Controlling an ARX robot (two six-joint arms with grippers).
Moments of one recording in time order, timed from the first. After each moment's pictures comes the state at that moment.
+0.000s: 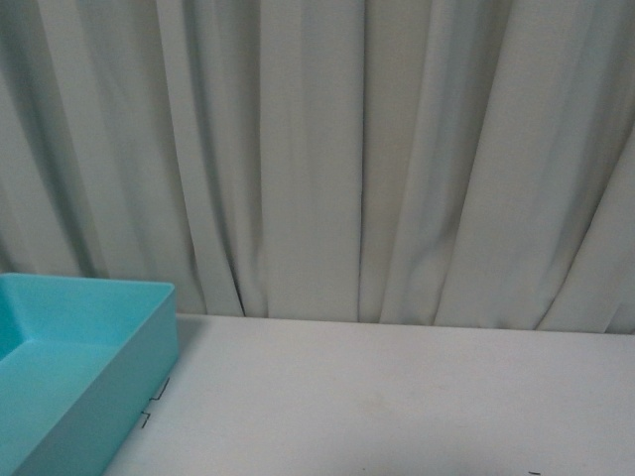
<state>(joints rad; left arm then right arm) 0.00 0.00 0.01 0.00 0.00 0.00 0.00 0.00 0.01 0.00 0.00 -0.01</state>
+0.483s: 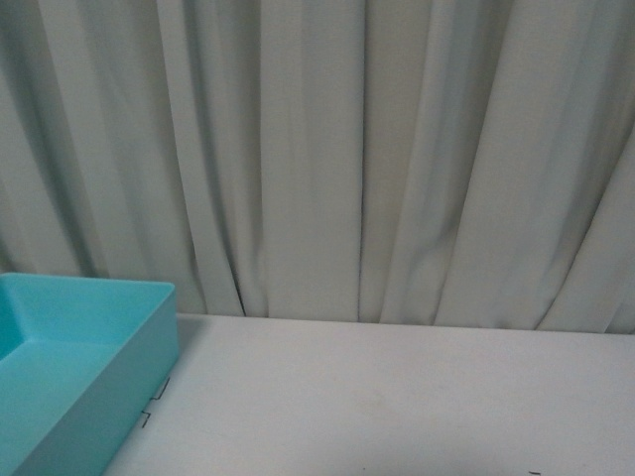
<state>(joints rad) 0.00 0.00 0.01 0.00 0.00 0.00 0.00 0.00 0.01 0.00 0.00 -0.01</state>
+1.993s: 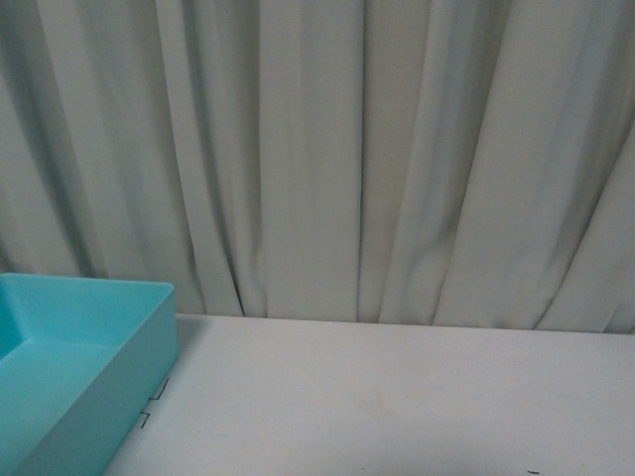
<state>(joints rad) 0.12 0.40 0.18 0.04 -0.05 -0.14 0.00 0.00 0.01 0.00 0.00 -0.01</state>
